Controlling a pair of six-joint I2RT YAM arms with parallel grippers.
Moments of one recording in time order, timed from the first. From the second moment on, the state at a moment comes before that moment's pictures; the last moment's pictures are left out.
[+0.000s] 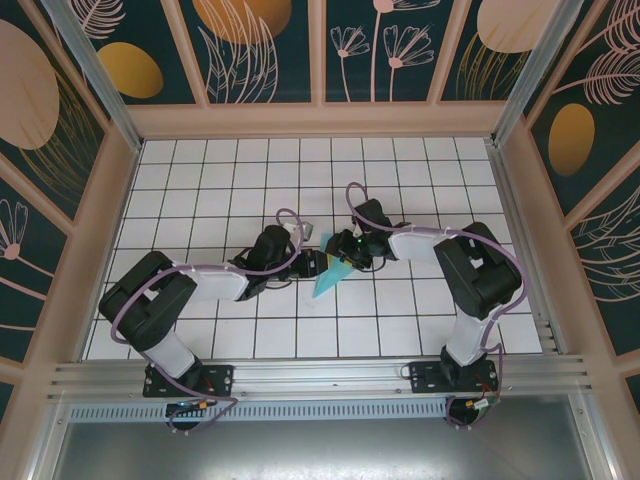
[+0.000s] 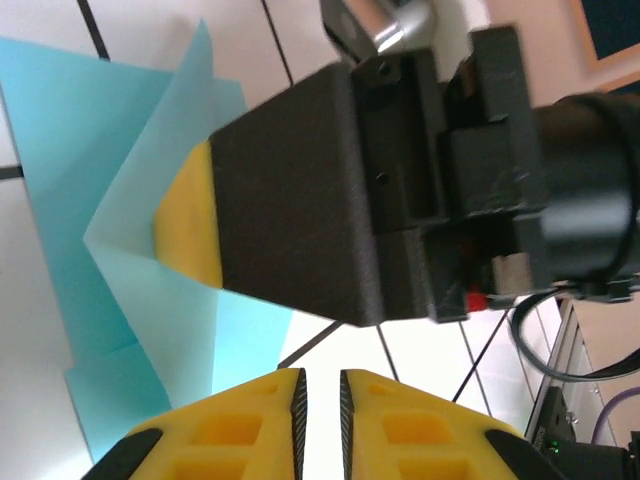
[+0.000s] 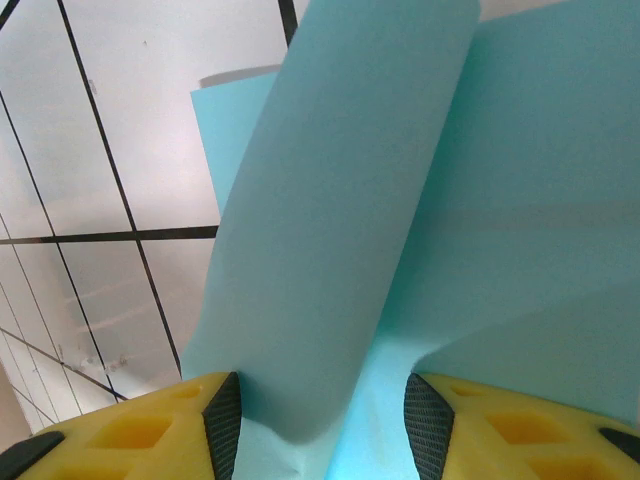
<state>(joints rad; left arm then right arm) -0.72 1.65 0.63 0.47 0.42 -0.78 0.58 1.80 0.93 -0.13 -0.39 0.91</state>
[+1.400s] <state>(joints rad) -0.72 1.75 0.63 0.43 0.32 -0.79 0.59 1.82 0.95 -0.17 -0.36 0.89</state>
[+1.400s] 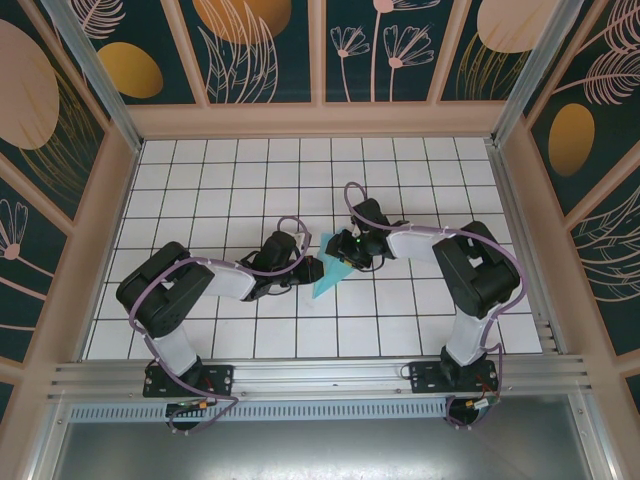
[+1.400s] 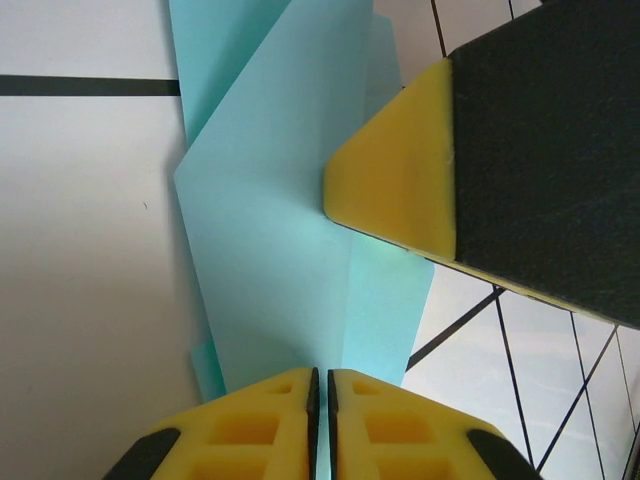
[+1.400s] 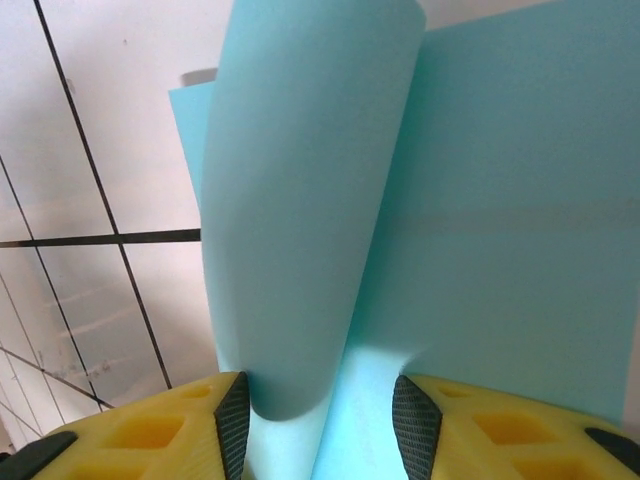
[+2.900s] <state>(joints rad) -0.72 1.78 0.70 0.38 0.30 -0.77 0.62 1.85 1.00 -0.27 -0.26 0.94</state>
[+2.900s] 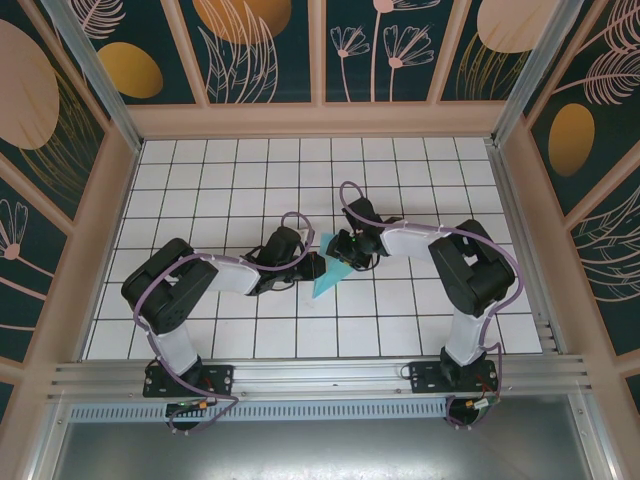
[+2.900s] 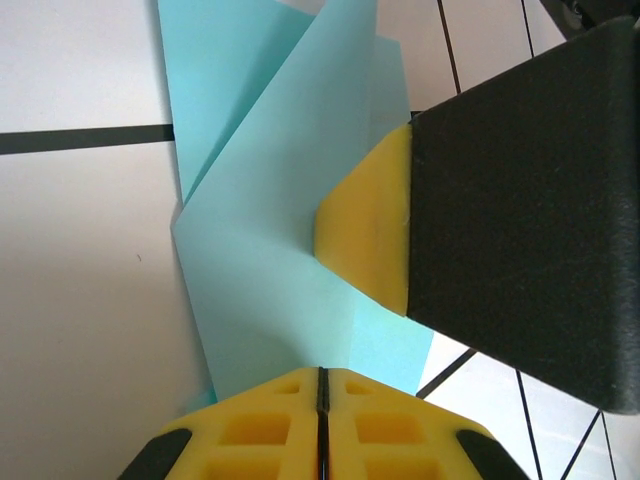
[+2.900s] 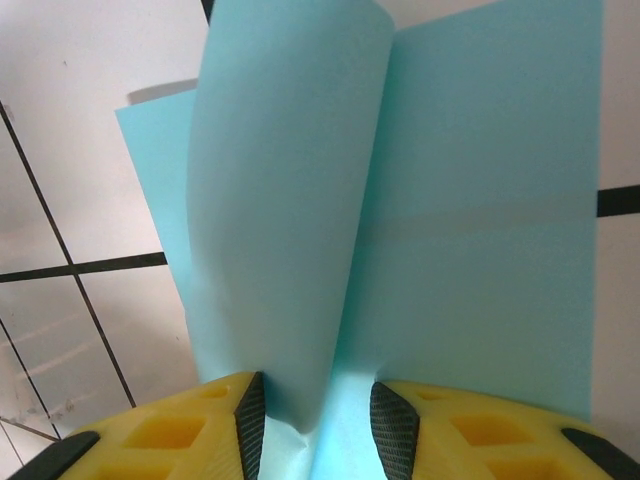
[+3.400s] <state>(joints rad) -0.72 1.80 0.70 0.37 0.28 -0.76 0.62 1.86 1.01 -0.28 -0.25 0.94</state>
